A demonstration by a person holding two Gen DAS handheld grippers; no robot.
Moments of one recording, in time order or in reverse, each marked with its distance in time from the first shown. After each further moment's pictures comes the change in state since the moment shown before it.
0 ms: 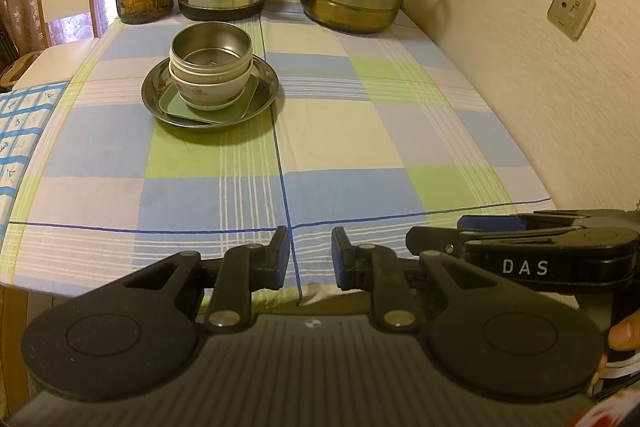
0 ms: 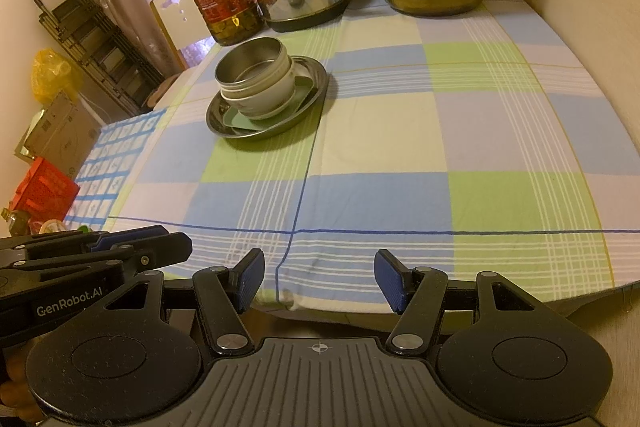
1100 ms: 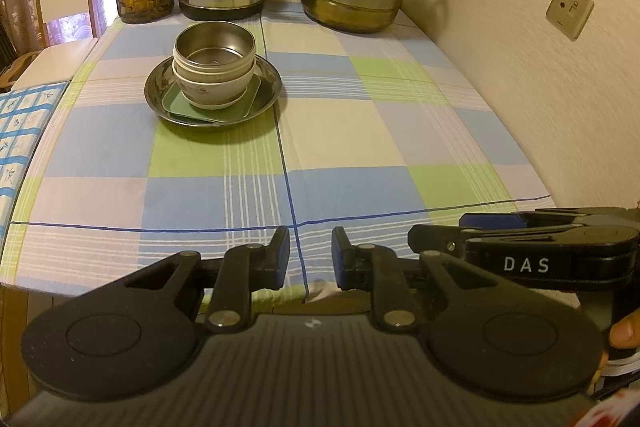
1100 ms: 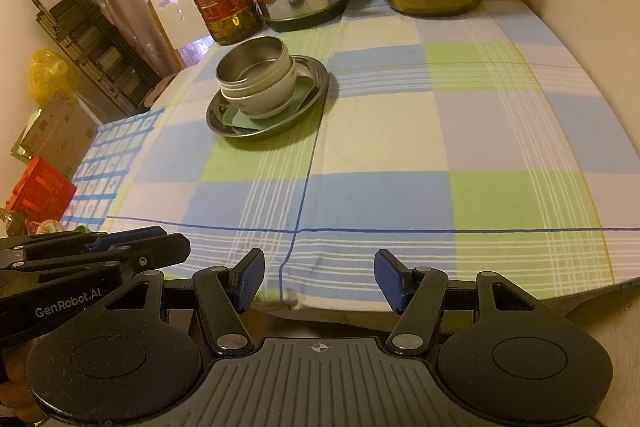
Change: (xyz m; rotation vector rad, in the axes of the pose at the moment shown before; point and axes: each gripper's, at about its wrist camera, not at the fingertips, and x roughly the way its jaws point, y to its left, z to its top) left arm 0.000 0.000 0.001 0.000 0.002 -0.002; right arm 0.002 0.001 0.000 -0.001 -0.001 -0.008
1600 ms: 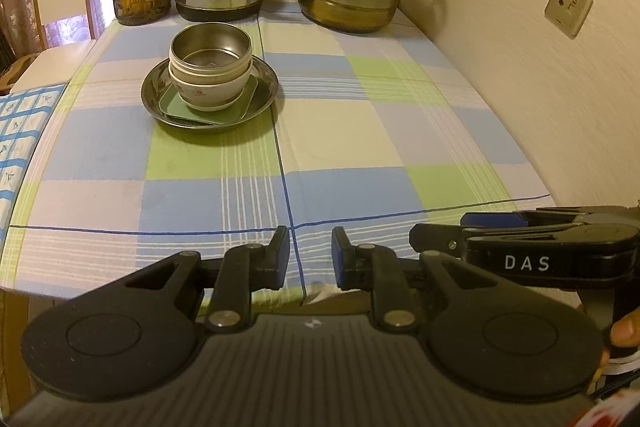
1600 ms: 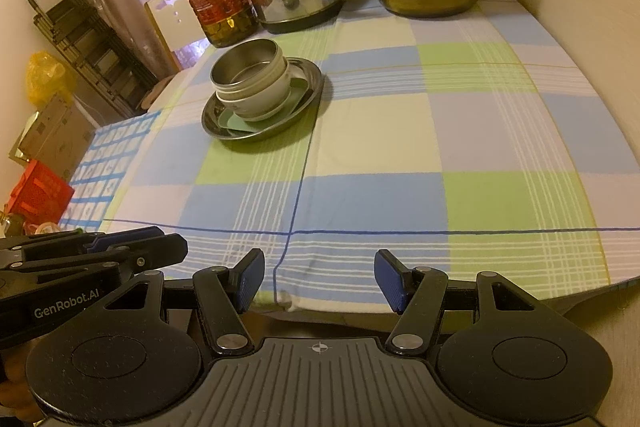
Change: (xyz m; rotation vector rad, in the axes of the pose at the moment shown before) left arm 0.002 -0.003 0.001 0.006 0.000 0.001; right arm -0.002 -0.005 0.001 0.008 -0.003 -0.005
